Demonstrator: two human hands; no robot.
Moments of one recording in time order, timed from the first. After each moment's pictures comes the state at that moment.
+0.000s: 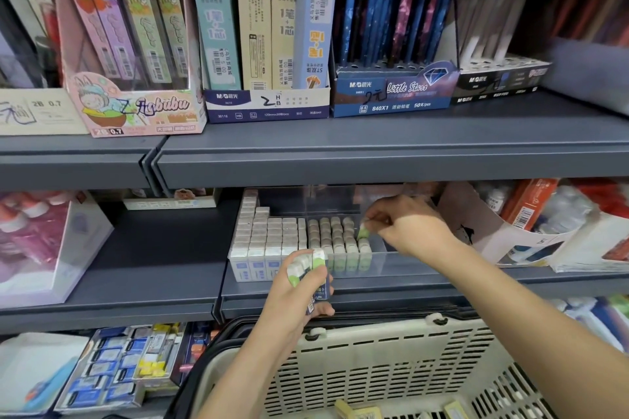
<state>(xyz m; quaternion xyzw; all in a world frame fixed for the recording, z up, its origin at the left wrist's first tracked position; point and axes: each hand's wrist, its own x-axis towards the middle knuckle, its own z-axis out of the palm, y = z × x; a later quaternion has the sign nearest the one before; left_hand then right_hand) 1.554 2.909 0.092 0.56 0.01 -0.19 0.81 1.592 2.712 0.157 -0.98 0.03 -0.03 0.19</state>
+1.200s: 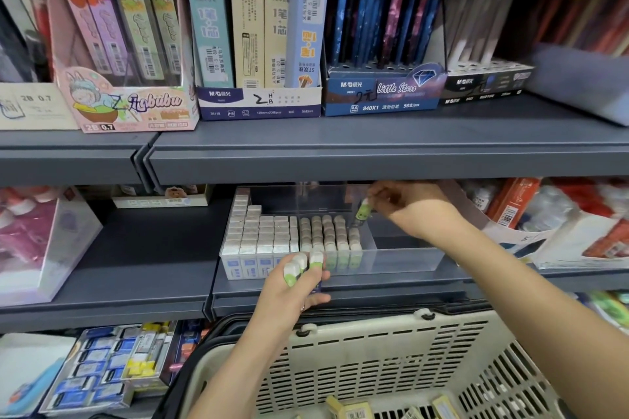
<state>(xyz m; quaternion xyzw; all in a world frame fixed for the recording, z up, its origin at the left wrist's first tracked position) 1.552 2.906 0.090 0.60 -0.02 -0.15 0.79 1.588 2.697 0.176 -0.97 0.01 -0.11 0.24</state>
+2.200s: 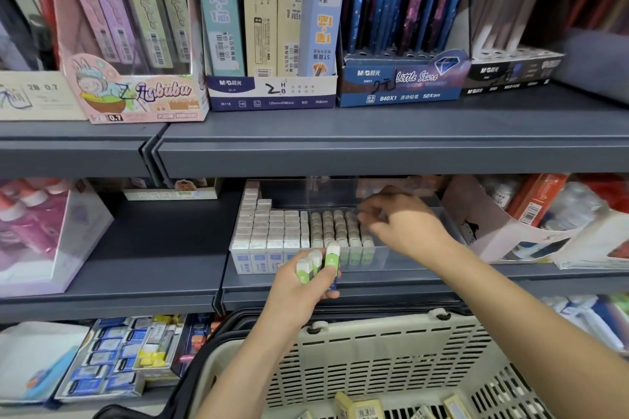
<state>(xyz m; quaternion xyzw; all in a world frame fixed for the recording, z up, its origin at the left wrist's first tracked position) 1.555 2.906 0.087 0.64 -0.03 -0.15 0.75 1.591 2.723 0.150 -0.98 -0.02 -0.06 0.17</state>
